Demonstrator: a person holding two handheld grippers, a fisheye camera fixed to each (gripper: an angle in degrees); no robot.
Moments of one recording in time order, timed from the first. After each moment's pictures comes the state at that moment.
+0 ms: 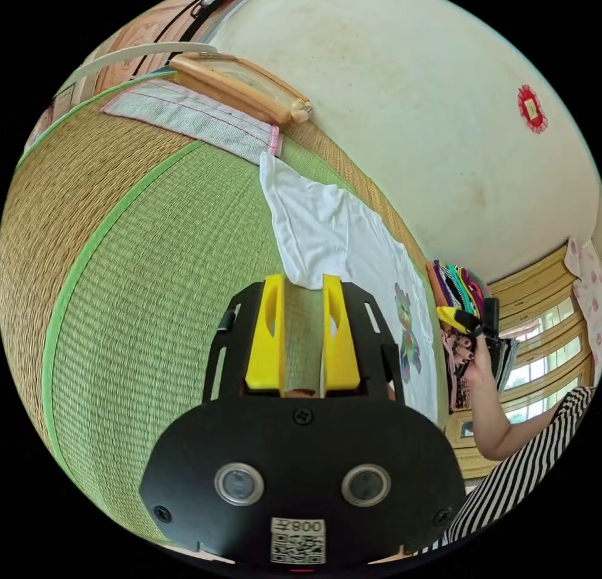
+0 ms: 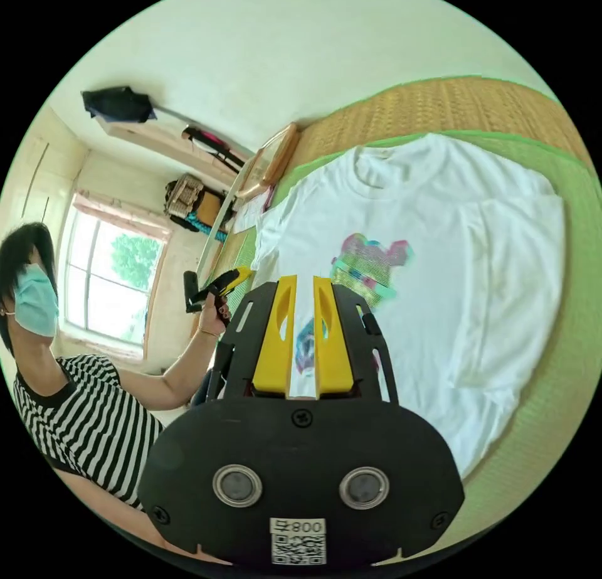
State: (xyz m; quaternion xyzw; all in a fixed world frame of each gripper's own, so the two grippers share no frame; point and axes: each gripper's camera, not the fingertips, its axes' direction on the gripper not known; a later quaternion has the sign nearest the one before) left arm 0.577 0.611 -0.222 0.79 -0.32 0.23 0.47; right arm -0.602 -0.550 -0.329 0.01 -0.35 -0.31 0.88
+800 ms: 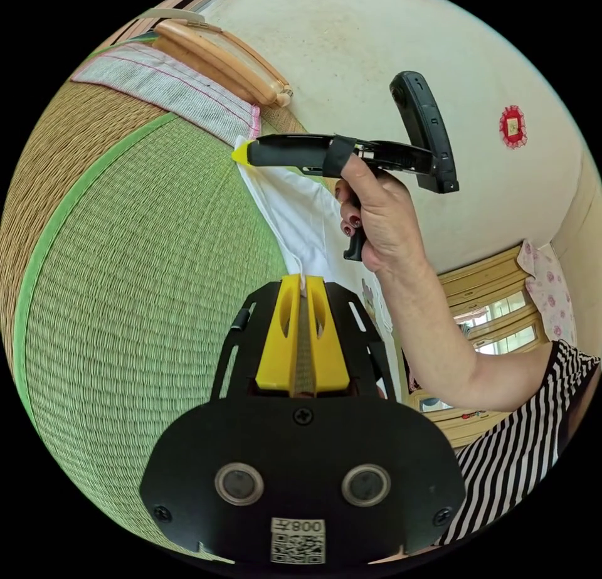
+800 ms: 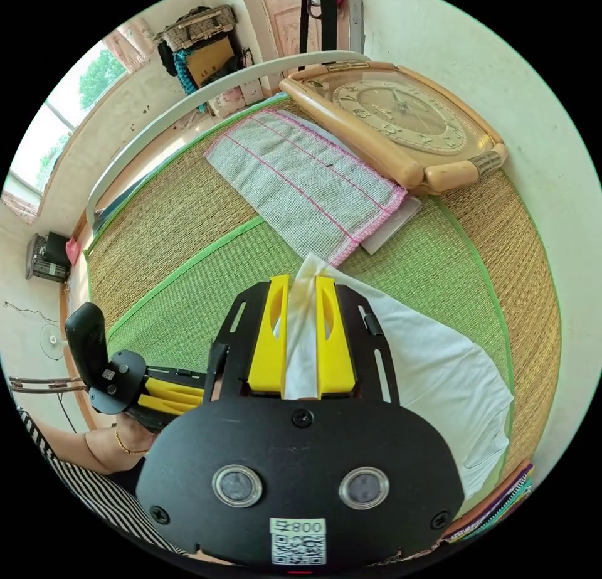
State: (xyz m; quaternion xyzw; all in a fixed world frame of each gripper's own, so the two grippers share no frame) left arm 0.470 0.629 -0.341 0.73 -0.28 0.32 0.53; right arm -1.189 -0.487 -0.272 0.02 -0.03 -0.59 0.81
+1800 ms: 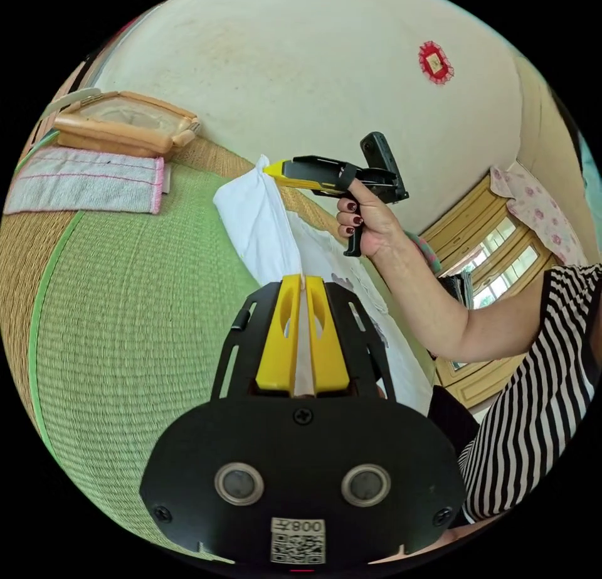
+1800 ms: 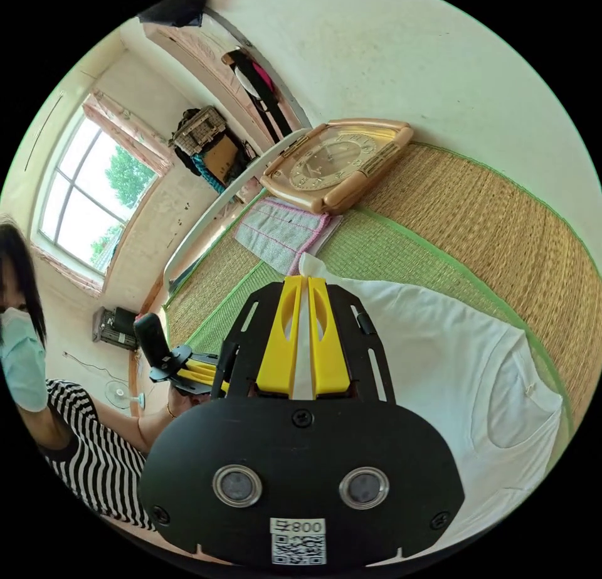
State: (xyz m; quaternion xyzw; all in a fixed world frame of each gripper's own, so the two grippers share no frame) left arm 0.515 0.602 -0.323 0.69 -0.39 0.41 0.46; right arm -1.033 -0.615 -0.358 0.04 -0.27 -0.47 0.84
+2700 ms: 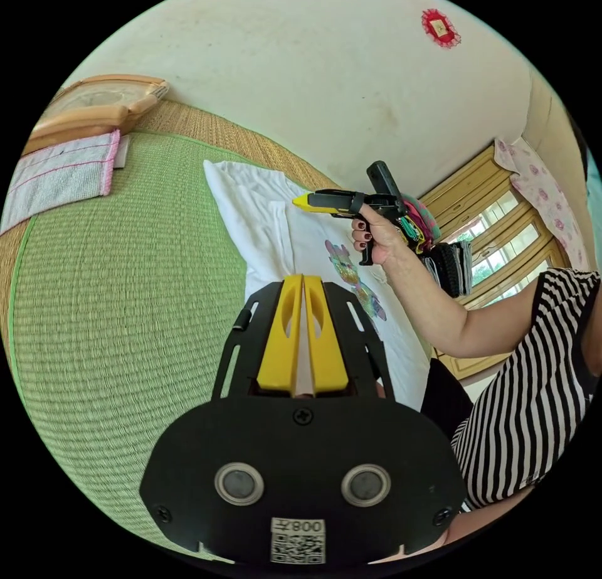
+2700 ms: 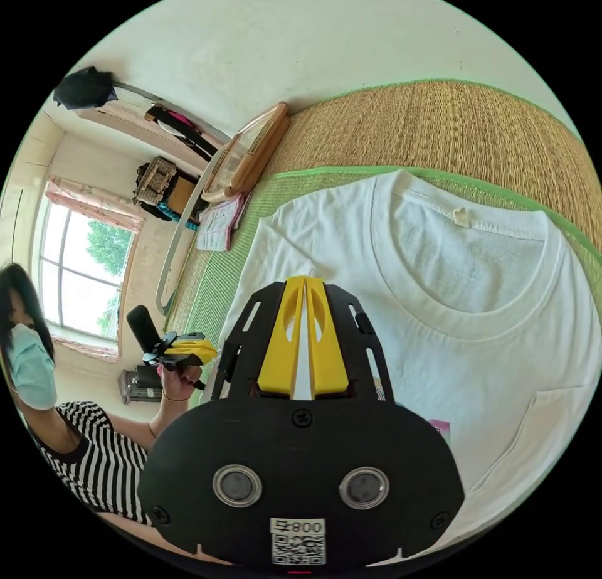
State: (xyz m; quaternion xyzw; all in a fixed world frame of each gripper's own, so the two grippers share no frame) left arm 0.581 0.546 -0.301 0.61 -0.44 0.40 0.53; right arm -0.837 -0.672 -0.306 0.01 -0.29 -0.33 0.90
